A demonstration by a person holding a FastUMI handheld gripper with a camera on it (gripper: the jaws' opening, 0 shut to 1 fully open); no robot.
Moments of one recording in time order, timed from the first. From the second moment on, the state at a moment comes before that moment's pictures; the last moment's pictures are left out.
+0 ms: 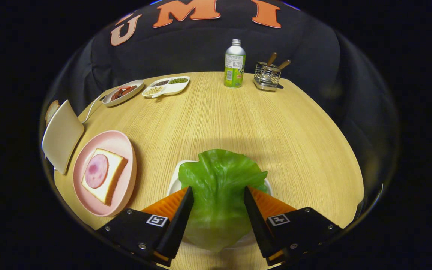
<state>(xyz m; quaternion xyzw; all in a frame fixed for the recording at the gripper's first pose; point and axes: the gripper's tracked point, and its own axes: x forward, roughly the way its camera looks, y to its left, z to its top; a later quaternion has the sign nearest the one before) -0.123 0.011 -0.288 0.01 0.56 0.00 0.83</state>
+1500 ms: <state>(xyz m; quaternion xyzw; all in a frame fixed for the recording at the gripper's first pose) -0.059 0.100 -0.193 0.13 0.41 0.11 0.90</state>
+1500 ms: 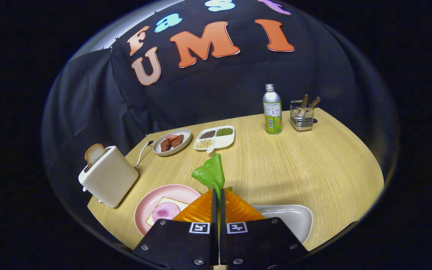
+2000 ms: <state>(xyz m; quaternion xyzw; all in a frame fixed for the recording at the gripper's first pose) -0.067 0.161 -0.199 0.12 0.42 0.17 0.88</state>
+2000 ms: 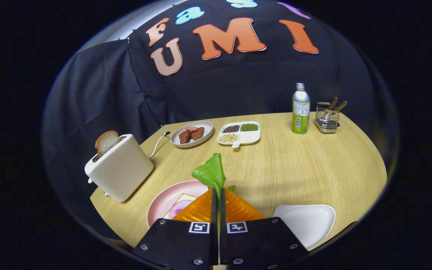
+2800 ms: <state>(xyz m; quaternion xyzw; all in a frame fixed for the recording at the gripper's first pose) -0.108 0.235 -0.239 0.08 0.49 0.24 0.84</state>
